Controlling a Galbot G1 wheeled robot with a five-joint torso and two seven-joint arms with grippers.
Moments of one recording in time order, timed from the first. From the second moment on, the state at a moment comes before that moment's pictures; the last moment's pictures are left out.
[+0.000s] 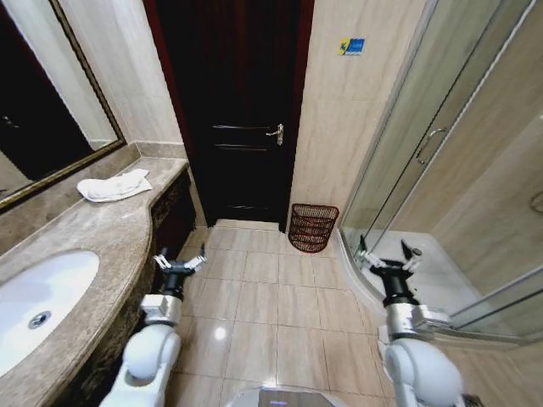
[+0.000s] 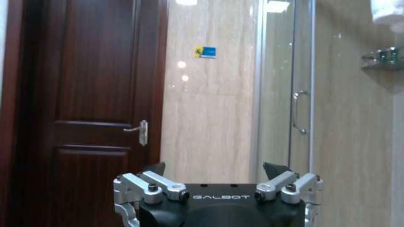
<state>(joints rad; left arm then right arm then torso) 1.56 -1.37 -0.64 -2.16 -0.15 -0.03 -0.03 -1.60 1.56 0.68 2.36 0.05 -0.10 0.00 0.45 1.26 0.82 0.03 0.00</state>
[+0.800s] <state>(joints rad) 1.54 -1.37 -0.63 -2.19 -0.15 -0.02 -0.06 -1.57 1.57 0.68 2.40 0.04 -0.15 0.02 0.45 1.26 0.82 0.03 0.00</state>
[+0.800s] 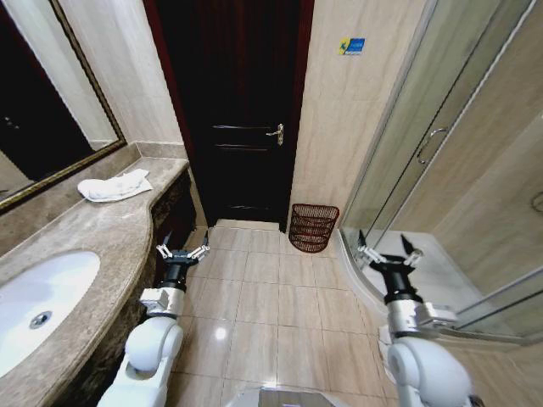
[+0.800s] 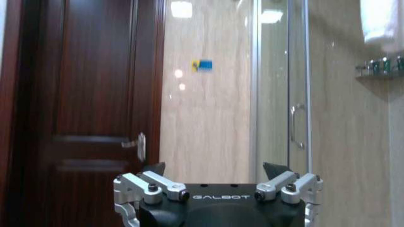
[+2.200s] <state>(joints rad) 1.57 -1.35 -0.66 -2.23 -0.17 0.00 -0.04 -1.61 1.58 0.69 2.41 0.03 -0.15 -0.07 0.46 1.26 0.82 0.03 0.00</state>
